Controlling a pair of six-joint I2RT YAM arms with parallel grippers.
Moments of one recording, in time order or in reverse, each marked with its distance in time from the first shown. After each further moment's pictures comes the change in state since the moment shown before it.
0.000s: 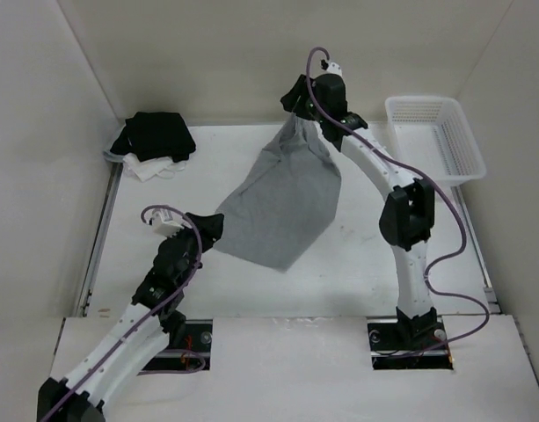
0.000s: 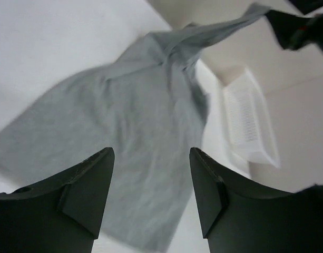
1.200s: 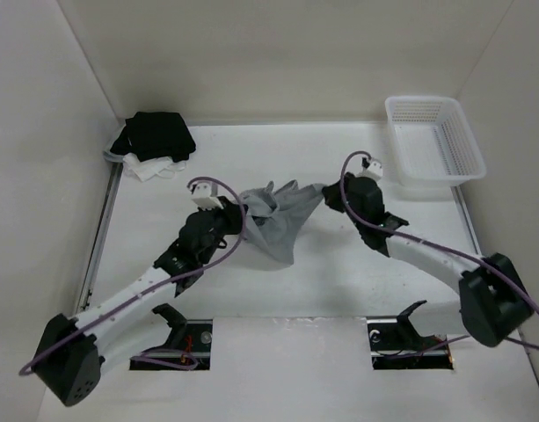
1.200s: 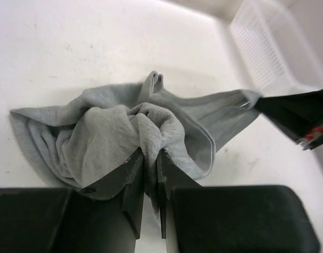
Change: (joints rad) left arm -0.182 0.539 0.258 0.188 0.011 0.396; right arm 0.124 -0.867 -1.481 0.432 0.249 0.163
